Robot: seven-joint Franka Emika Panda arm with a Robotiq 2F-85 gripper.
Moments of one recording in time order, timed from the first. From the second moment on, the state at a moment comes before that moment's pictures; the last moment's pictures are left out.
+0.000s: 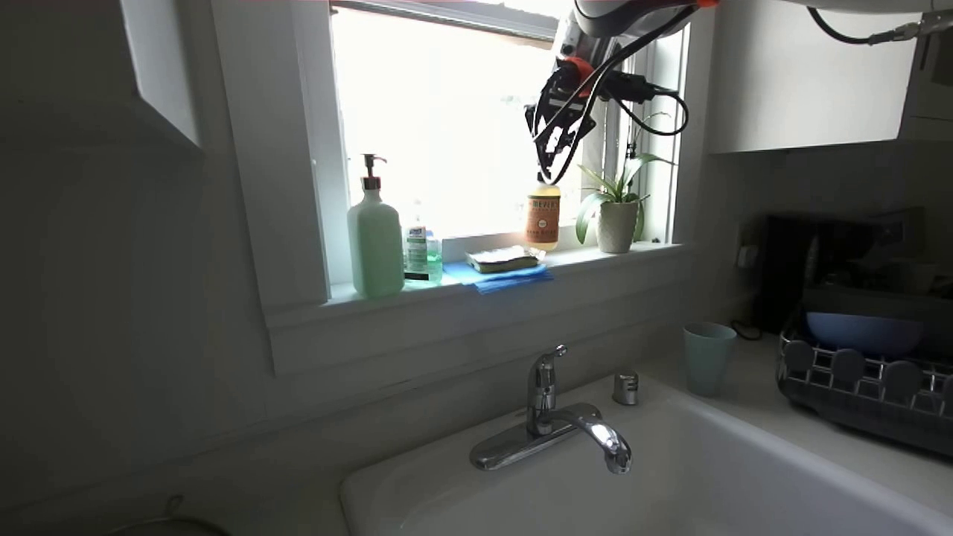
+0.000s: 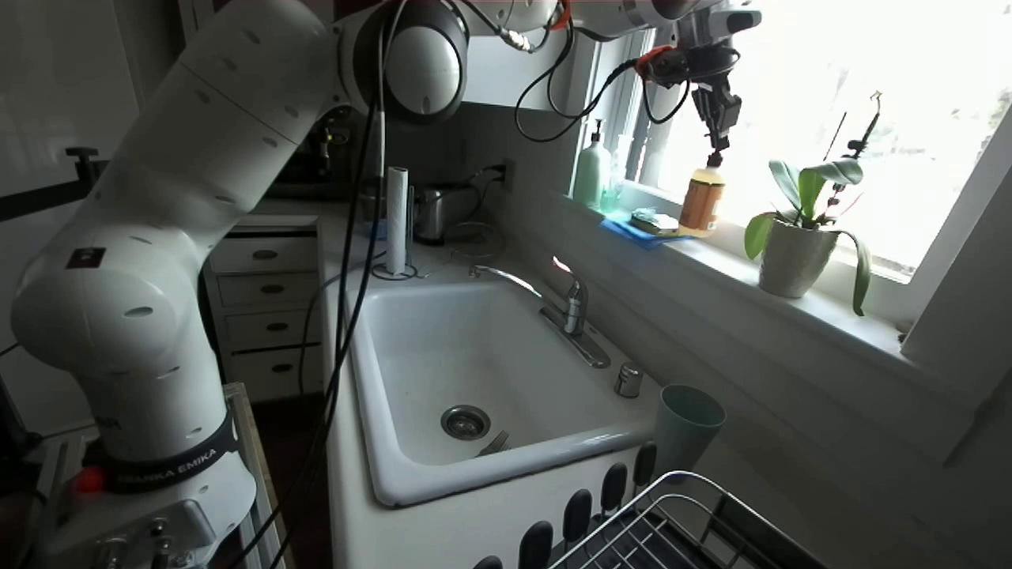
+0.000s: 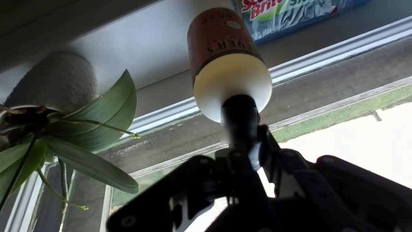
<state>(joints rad) -0.11 0.63 0.01 -0.75 -0.15 1.93 0.55</state>
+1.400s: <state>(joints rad) -0.03 0.66 0.09 -0.69 -0.13 1.93 0.52</state>
